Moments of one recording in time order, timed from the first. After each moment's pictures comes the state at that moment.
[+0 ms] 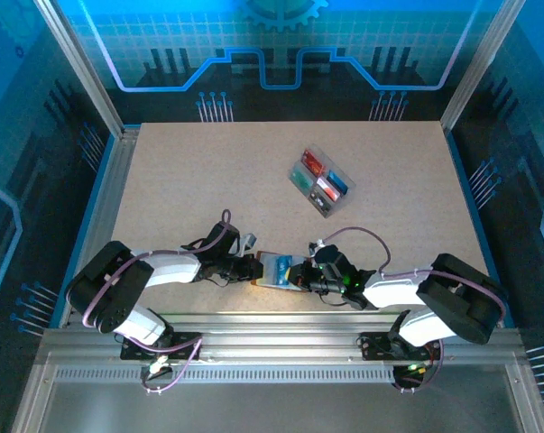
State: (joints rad) left arm -0.57 1.51 0.49 0.05 0.55 -0.72; right arm 0.87 1.41 0.31 0.45 -0.18 1.17
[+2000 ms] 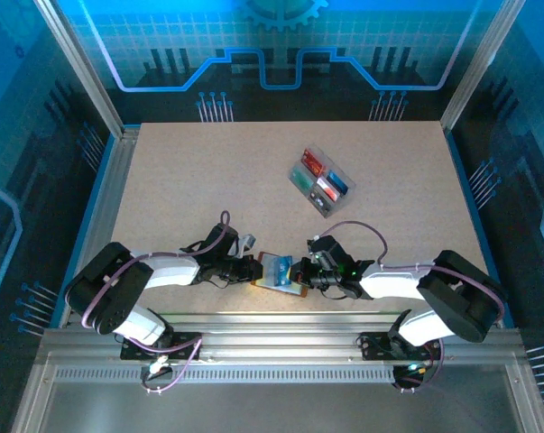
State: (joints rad) left arm -0.57 1.50 0.46 0.10 0.54 -0.74; right arm 0.81 1.43 0.41 0.24 -0.25 1.10
